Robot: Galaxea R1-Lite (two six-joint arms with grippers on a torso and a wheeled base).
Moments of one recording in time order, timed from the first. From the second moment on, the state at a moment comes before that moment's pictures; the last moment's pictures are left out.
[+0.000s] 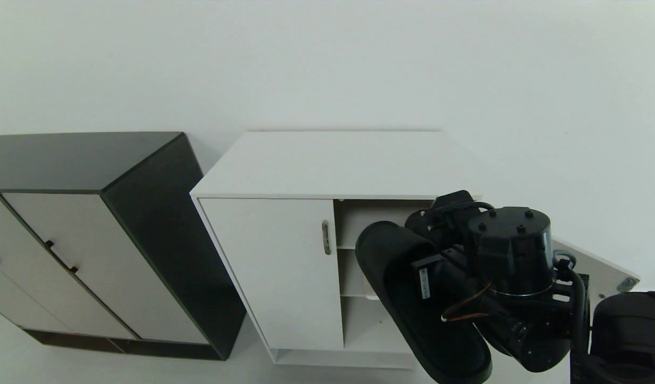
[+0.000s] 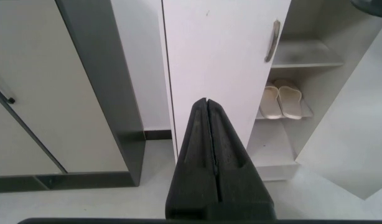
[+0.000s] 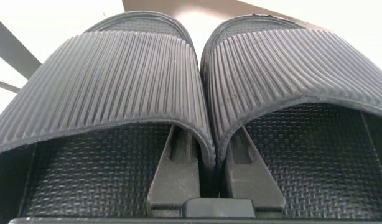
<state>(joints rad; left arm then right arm) 0.00 0.00 0.00 0.00 -0.04 0.02 0.87 1.72 -0.79 -0.63 -0.59 0.09</state>
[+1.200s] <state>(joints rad) 0.00 0.00 0.00 0.00 -0.04 0.02 0.87 1.73 -0.79 -0.63 -0.59 0.08</state>
